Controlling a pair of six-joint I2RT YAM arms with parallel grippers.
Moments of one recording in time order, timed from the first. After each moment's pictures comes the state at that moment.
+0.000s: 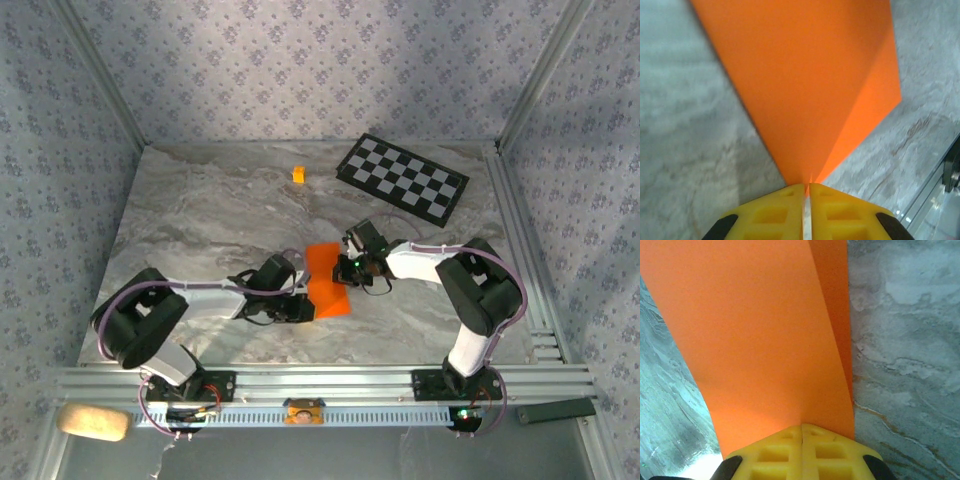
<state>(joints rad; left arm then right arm) -0.82 1.51 0.54 -0.03 0.48 -0.73 0.63 1.75 0.86 -0.18 -0.35 0.69</state>
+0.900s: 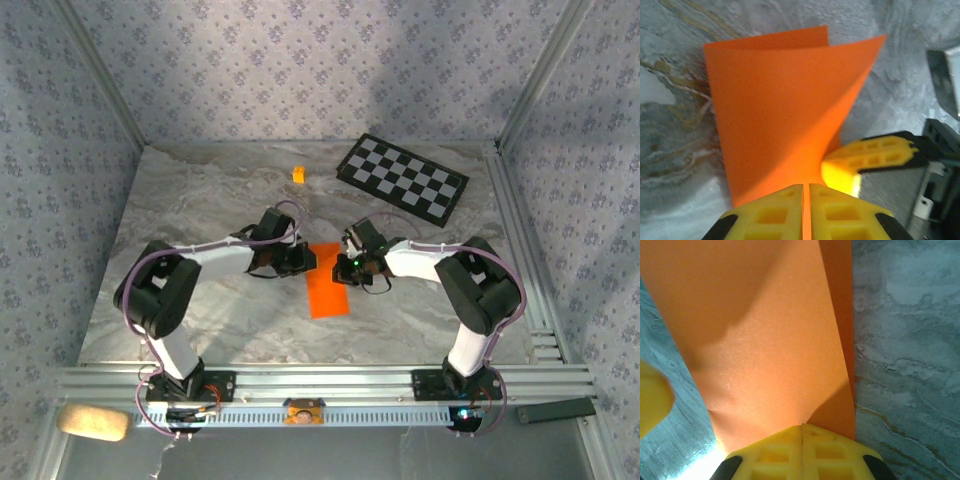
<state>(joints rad) -0.60 1.73 0.91 -0.14 0.49 -0.75 0.63 1.76 0.89 -0.22 -0.36 0.69</state>
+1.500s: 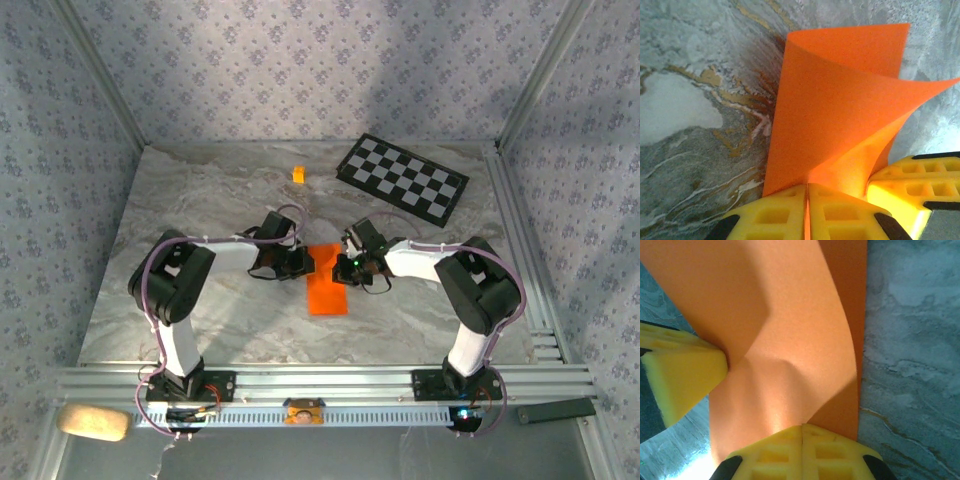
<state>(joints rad) -0.58 1.83 0.93 -0.14 0.49 -0.72 0.63 1.76 0.89 -0.22 -0.36 0.68</state>
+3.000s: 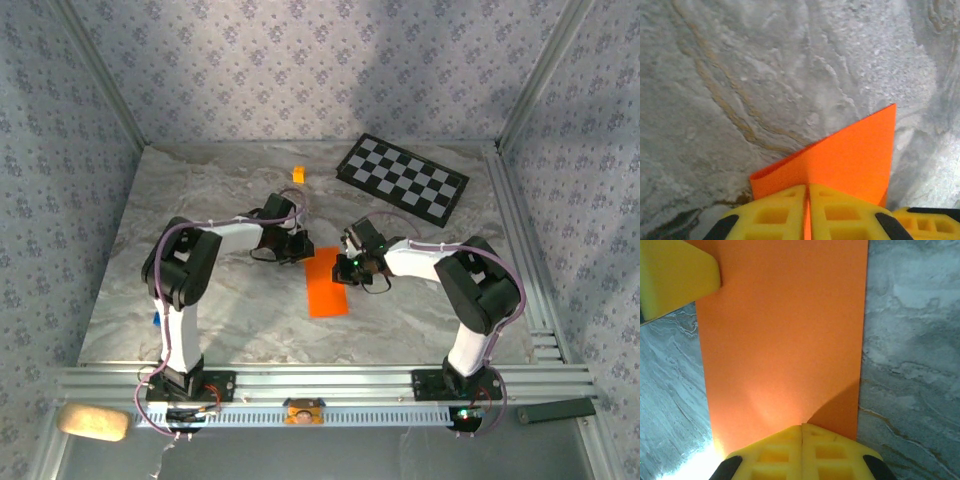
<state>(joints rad) -0.51 1.96 1.14 -0.27 0.51 -0.65 0.63 1.76 0.90 -0.23 -0.36 0.66</state>
